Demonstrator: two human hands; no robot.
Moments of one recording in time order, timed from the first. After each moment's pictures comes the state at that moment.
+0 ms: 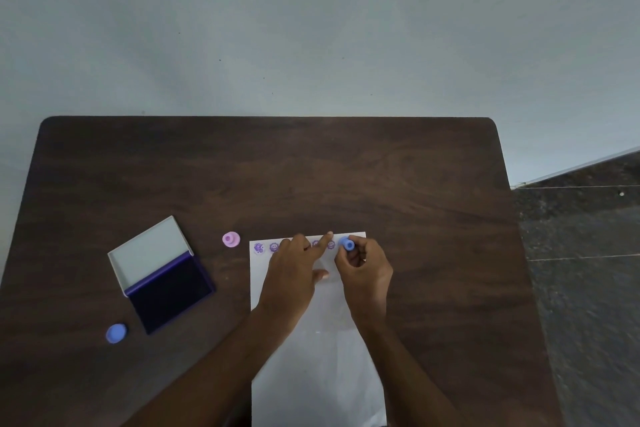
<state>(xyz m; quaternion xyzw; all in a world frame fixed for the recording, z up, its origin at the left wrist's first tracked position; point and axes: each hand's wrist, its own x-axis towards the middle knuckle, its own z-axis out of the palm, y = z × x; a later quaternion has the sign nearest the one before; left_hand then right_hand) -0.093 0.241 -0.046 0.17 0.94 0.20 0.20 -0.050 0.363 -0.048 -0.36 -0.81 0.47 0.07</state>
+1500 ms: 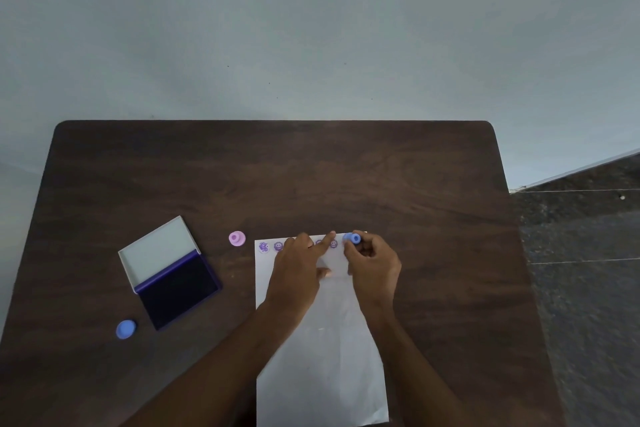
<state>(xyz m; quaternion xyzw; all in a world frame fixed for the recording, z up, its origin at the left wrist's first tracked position) -0.094 0.243 -0.039 0.17 0.94 0.19 0.20 -0.057 0.365 -0.007 -0.40 -0.76 0.51 0.03</state>
